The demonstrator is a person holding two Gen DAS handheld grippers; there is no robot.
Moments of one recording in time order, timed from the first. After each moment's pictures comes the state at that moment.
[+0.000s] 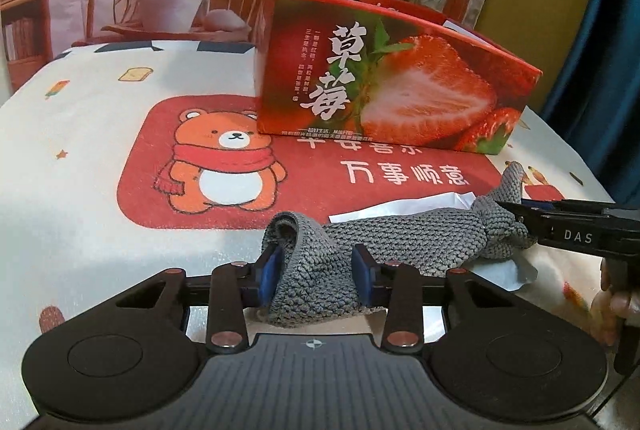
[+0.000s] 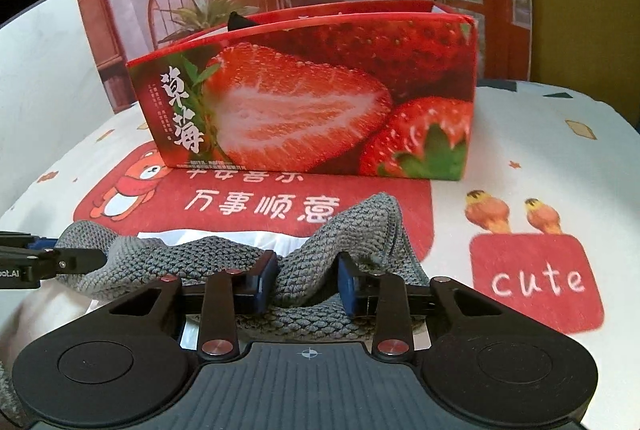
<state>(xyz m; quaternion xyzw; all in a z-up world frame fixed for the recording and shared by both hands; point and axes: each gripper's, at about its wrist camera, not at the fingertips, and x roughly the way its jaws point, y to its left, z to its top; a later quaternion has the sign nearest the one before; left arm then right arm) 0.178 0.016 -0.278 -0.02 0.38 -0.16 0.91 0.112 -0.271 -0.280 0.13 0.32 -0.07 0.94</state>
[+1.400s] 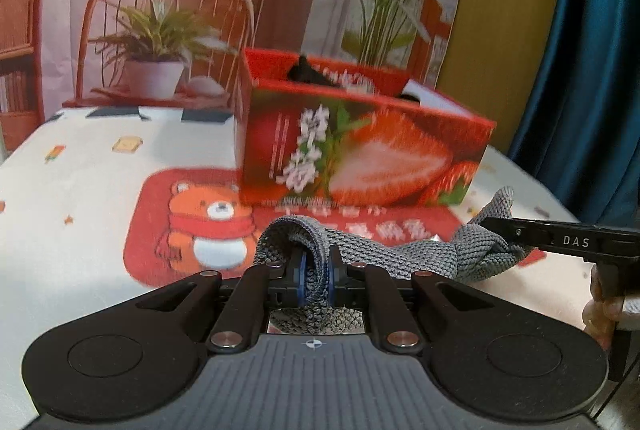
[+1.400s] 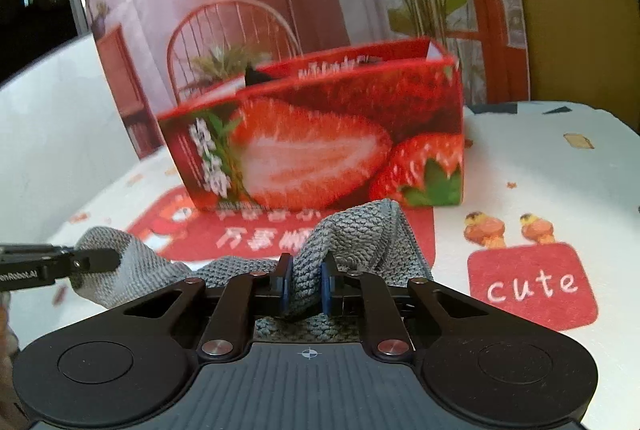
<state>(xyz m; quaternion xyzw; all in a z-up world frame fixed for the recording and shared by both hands) 0.157 0.028 -0.238 -0.02 0.29 -0.20 0.94 0.073 -0.277 -0.254 0.17 0.24 -0.05 0.95</state>
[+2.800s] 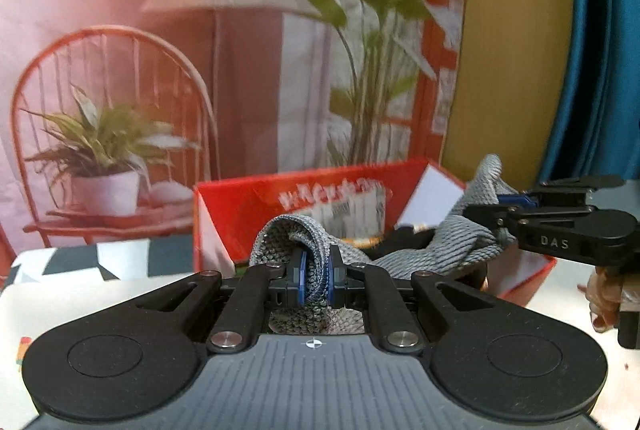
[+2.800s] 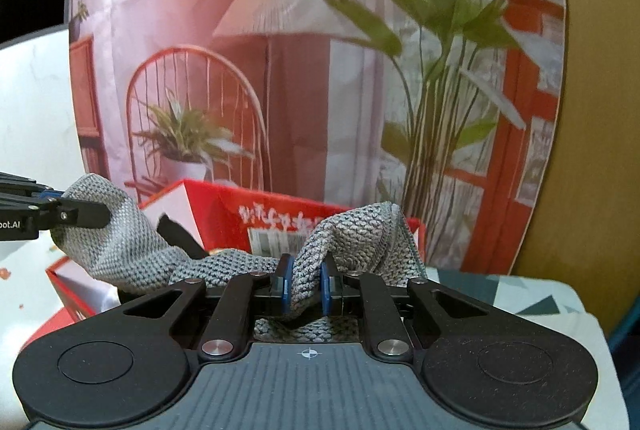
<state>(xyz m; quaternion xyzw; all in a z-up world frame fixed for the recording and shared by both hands) 0.334 -0.055 -0.160 0.06 0.28 -0.22 0.93 0.239 -0.363 -0.158 0.03 0.24 -0.08 0.97</state>
